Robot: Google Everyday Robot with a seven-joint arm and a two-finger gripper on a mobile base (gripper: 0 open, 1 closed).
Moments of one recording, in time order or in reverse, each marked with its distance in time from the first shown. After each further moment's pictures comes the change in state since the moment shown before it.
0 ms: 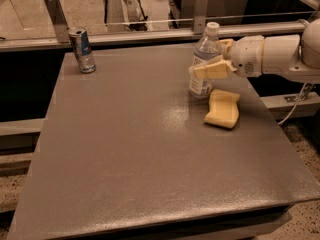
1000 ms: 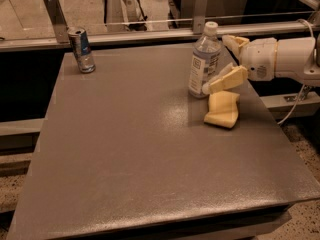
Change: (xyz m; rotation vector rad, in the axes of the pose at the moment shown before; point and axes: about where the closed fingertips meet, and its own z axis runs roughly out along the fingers) arm 0.004 0.011 -0.022 -0.014 0.008 -0.011
